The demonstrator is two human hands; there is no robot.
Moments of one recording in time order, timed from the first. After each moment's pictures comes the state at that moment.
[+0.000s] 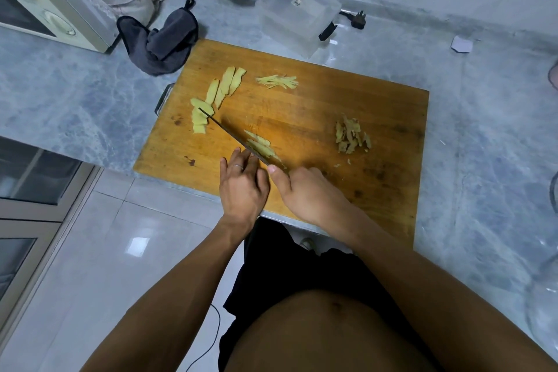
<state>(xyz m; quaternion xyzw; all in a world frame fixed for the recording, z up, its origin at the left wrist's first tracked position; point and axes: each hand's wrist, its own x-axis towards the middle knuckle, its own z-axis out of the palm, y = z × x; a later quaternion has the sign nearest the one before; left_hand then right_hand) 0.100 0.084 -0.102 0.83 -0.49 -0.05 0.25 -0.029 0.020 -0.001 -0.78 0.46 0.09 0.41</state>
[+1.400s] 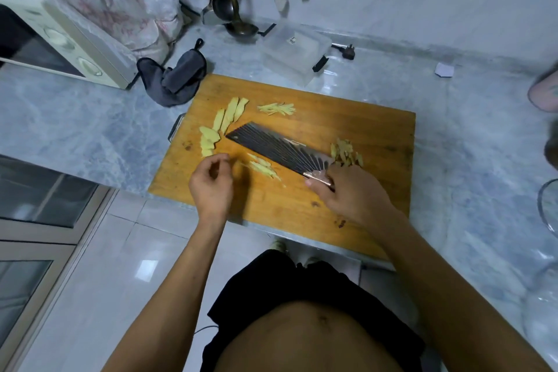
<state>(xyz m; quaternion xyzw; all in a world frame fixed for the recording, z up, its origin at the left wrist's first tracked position) 0.133 0.081 -0.023 0.80 -0.21 -0.16 0.54 -0.093 -0.025 0.025 -0.89 0.40 0.02 0.24</state>
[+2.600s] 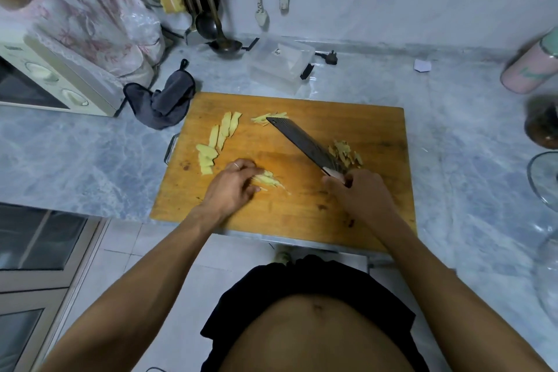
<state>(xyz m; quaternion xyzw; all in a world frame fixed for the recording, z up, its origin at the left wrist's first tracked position) 0.190 0.049 -0.051 0.70 -0.67 -0.20 0.14 -0.092 -0.010 0.003 -0.71 0.62 -0.06 0.32</state>
